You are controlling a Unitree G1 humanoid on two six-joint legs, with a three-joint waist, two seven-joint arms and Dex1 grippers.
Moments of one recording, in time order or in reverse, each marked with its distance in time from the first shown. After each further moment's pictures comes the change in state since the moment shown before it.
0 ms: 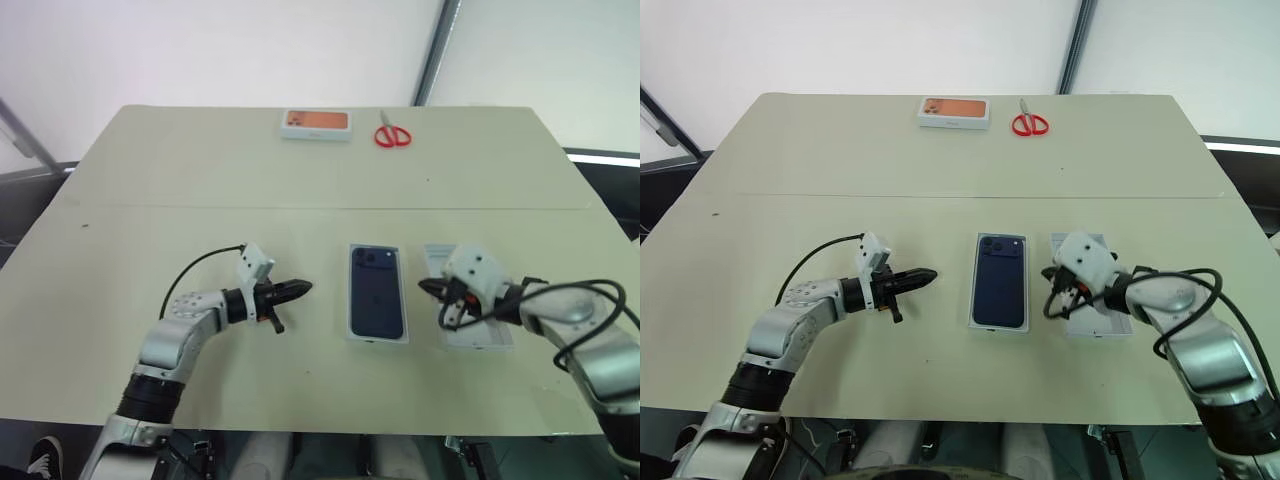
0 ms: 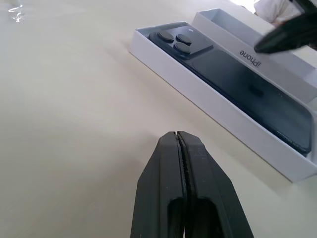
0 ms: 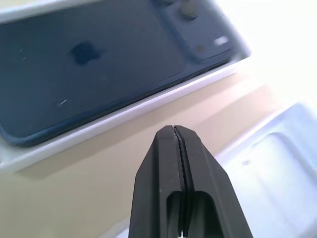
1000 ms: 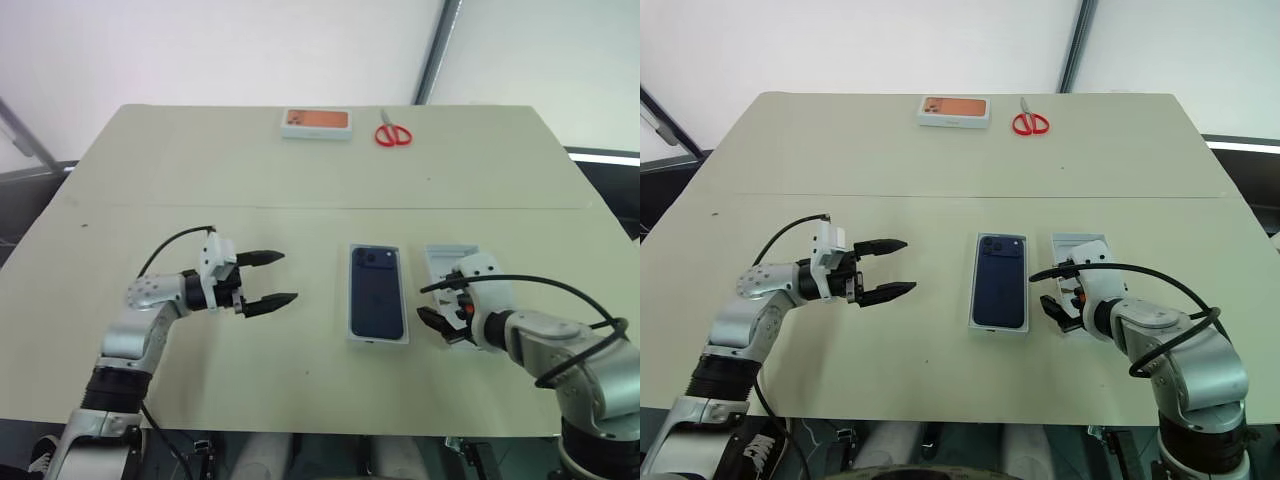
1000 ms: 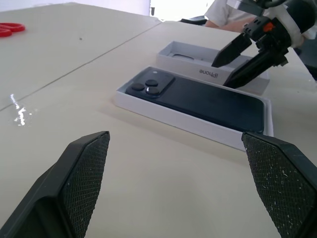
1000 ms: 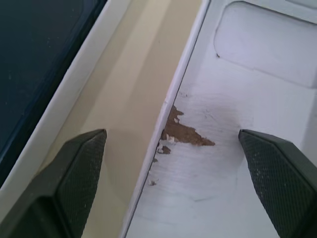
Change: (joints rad) left arm -0.004 0.108 0.064 0.076 -0.001 -0.348 -0.280; right arm -0.002 0.310 -0.160 -0.324 0.194 0.845 -0.561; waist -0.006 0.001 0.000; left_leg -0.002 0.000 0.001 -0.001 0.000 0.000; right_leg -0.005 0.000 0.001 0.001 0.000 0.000
